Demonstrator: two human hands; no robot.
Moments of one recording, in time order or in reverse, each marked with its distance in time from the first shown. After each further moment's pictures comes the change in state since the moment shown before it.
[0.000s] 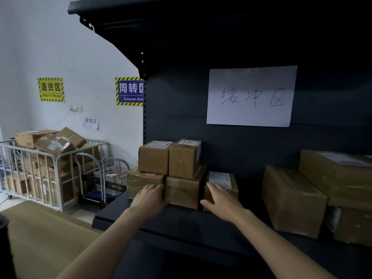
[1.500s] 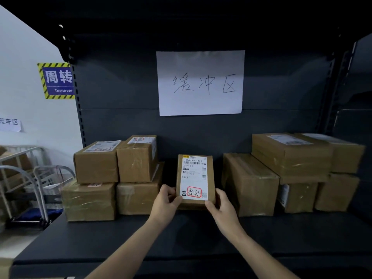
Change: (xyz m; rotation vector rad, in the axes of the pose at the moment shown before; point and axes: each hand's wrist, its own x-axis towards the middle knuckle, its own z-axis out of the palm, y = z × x) left_hand 0.048 0.116 0.071 -1.026 0.014 0.092; right_hand -0.041 0.073 0.028 0.745 0.479 0.324
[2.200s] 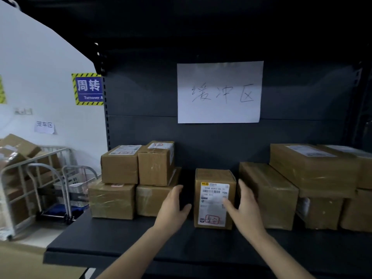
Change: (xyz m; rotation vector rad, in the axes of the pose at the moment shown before) left_hand -0.017 0.008 -0.024 0.340 0.060 0.155; right_hand 0.002 -0.028 -0.021 -0.283 0.144 -0.193
